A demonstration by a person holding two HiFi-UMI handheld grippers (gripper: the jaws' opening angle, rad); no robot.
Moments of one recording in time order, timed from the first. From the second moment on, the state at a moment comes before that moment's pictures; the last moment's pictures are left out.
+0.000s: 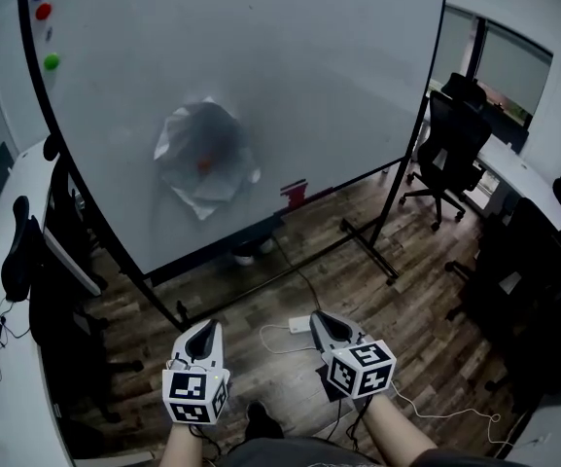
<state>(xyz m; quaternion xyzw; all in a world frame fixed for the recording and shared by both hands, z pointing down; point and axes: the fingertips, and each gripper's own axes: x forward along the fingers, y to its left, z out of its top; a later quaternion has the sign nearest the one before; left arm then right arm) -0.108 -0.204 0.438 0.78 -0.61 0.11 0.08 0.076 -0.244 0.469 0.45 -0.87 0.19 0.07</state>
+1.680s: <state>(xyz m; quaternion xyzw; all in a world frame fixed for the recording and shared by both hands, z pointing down) -0.175 -0.410 0.407 0.71 -0.70 0.08 0.05 -0.032 -0.505 0.448 0.35 -0.92 0.17 0.06</state>
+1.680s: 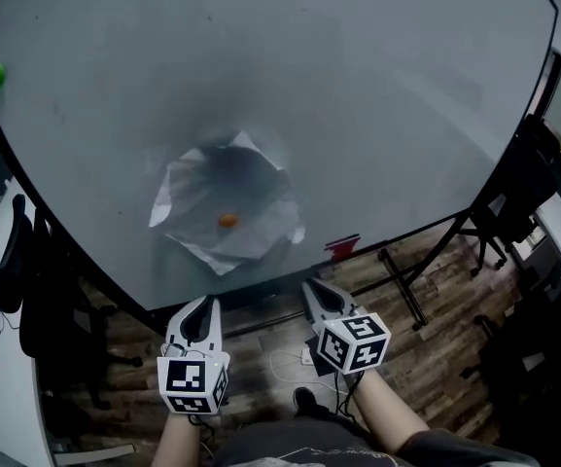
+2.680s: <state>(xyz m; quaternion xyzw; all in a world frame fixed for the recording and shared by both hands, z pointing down) -0.181 -0.463 0.378 0.61 -0.79 0.08 0.03 -0.081 -0.579 0.407 0.22 -0.97 0.13 0.02</state>
